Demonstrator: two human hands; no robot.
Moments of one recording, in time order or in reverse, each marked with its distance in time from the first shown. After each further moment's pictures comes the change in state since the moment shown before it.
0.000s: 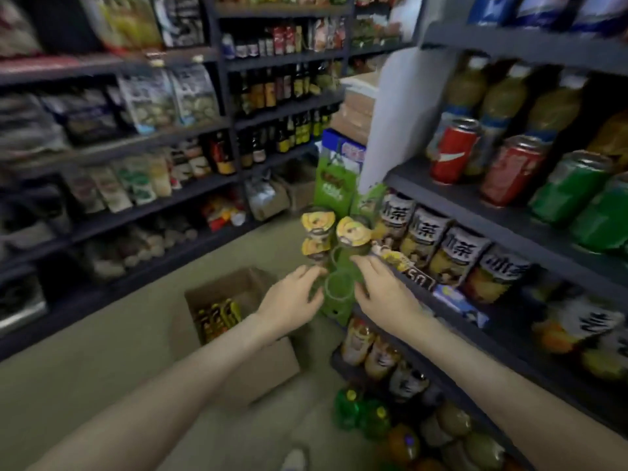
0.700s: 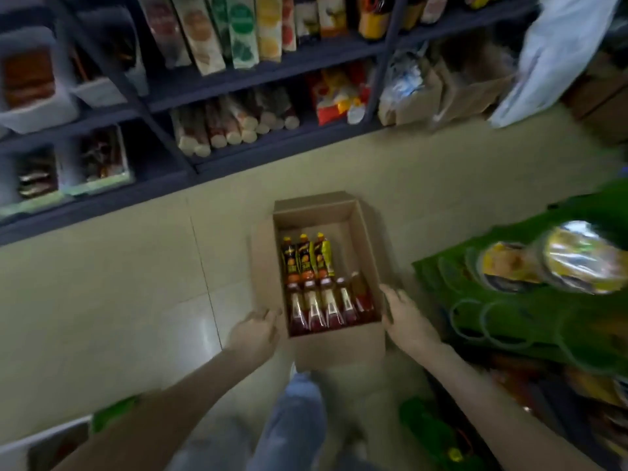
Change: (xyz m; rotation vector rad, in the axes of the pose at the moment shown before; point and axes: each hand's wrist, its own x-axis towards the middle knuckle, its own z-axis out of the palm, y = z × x) left_hand -0.016 -0.451 0.063 0.016 -0.507 -0.784; right_hand 0.309 -0.043 0.381 0.072 -0.736 0.161
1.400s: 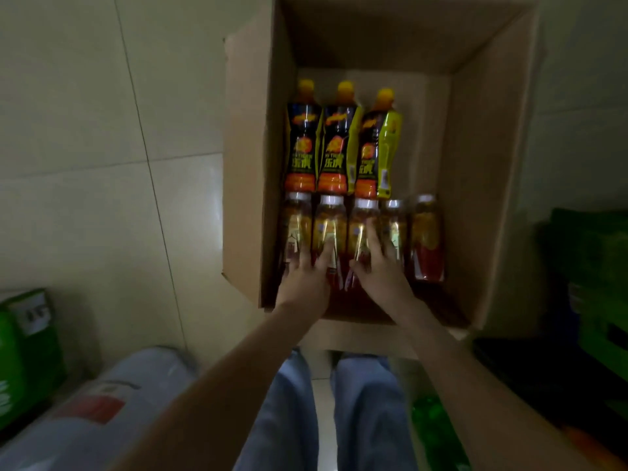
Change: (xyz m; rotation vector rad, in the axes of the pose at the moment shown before) left_hand 0.326 -0.034 0.327 -0.282 -0.230 -0.297; right_hand 0.329 0.116 0.346 0.168 -0.316 0.038
